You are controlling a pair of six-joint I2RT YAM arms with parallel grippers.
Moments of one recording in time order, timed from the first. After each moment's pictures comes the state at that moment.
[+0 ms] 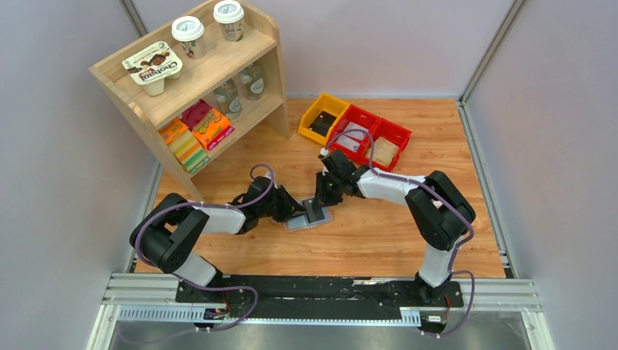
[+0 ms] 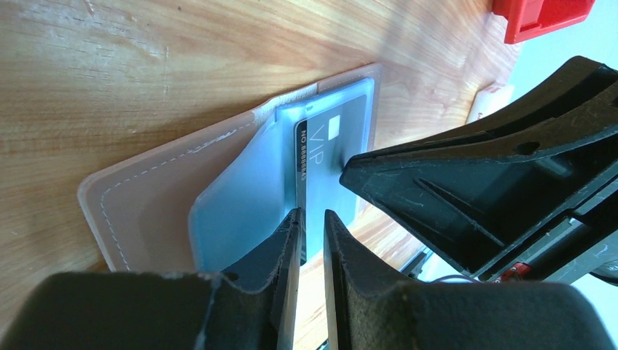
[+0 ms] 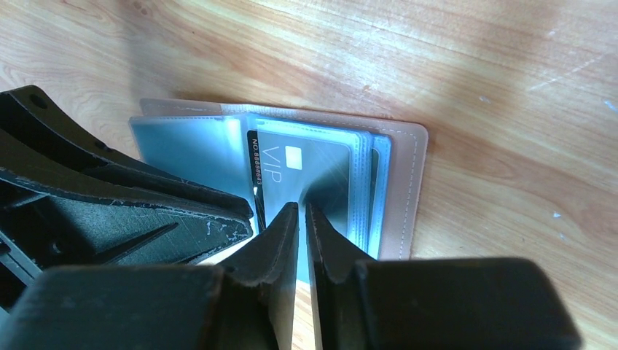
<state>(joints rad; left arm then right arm) -0.60 1.52 0.45 0.41 0.26 -1.18 0.71 1.81 1.08 -0.24 -0.25 0.63</state>
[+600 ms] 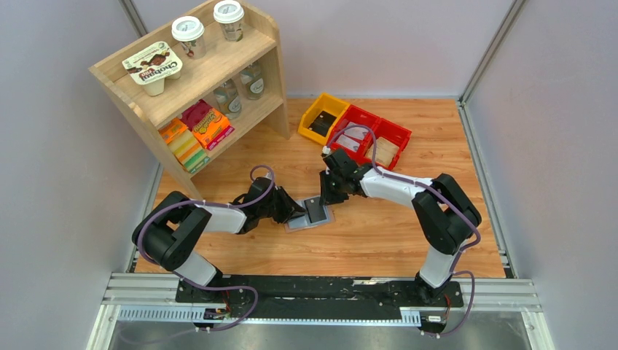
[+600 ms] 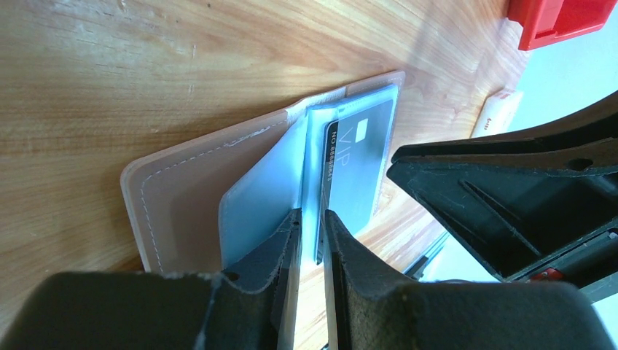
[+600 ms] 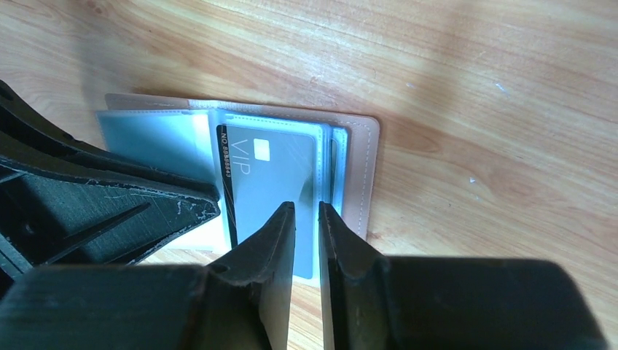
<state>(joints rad) -0.60 1.55 0.45 0.41 0.25 -1.20 0.71 1.77 1.09 -0.33 -0.14 0.56</state>
